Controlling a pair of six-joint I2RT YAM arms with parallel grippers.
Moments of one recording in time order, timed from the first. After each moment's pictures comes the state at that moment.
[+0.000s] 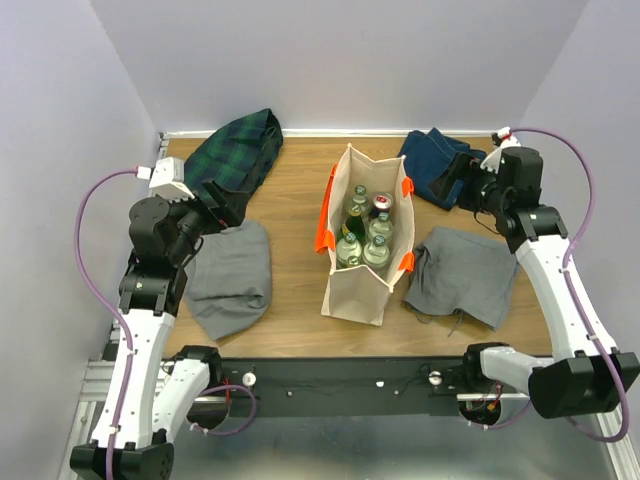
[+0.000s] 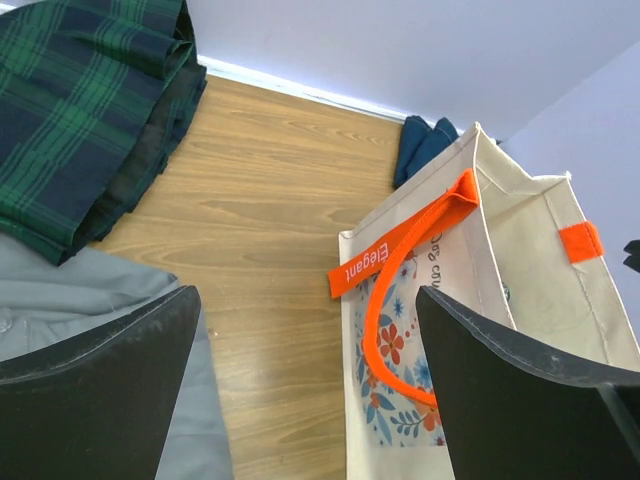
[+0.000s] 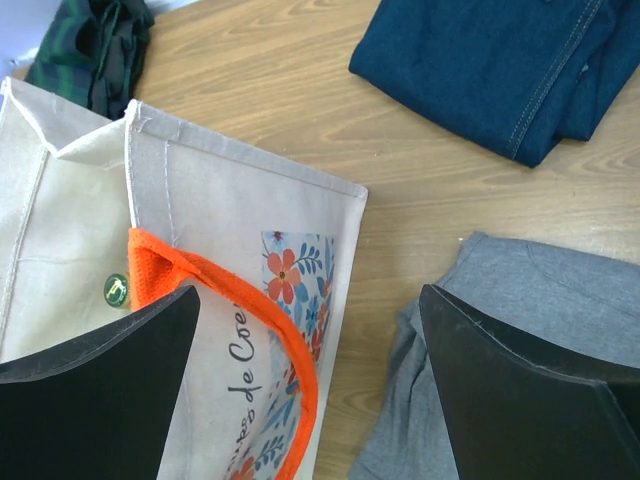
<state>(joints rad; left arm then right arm) -0.07 0.77 0.92 -0.31 0.24 -0.48 0.08 1.15 1.16 -0.51 -0.18 0.38</state>
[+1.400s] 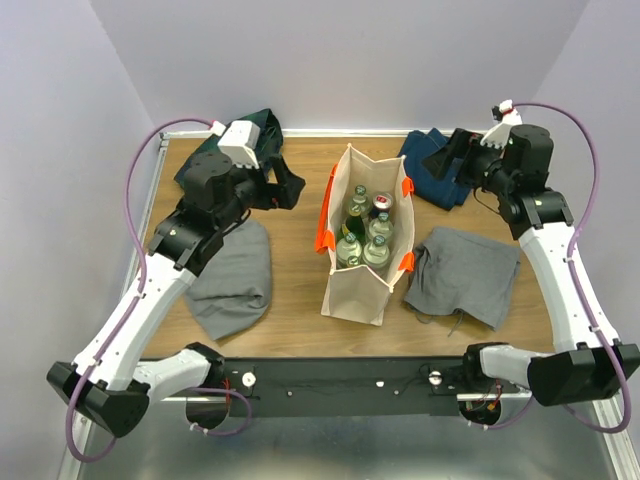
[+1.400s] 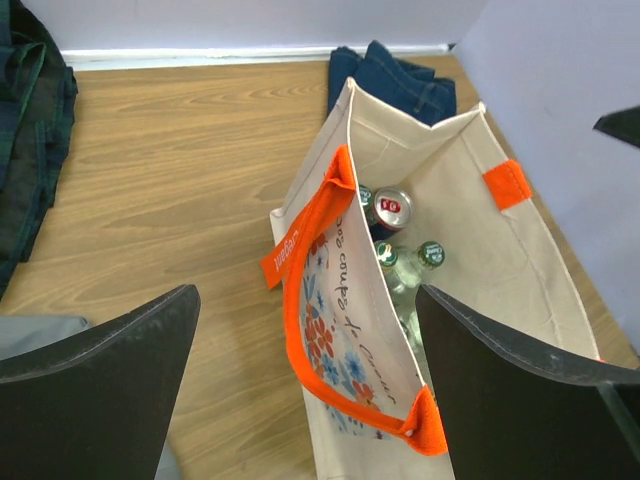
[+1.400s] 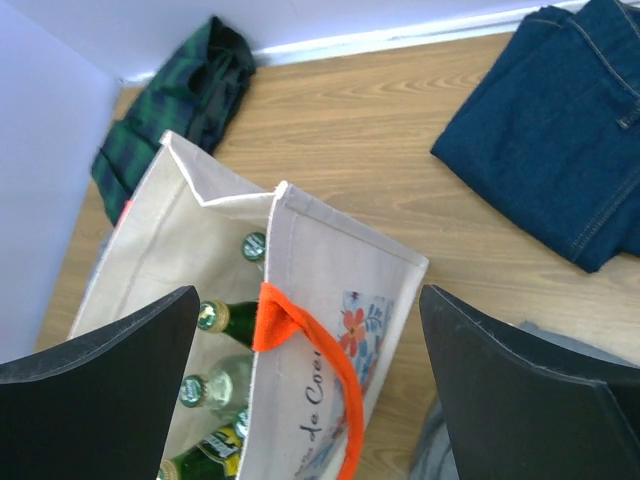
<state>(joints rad) -0.46 1.07 1.25 -0.40 0.06 -0.38 0.09 1.21 1.31 -0.44 -0.31 0.36</state>
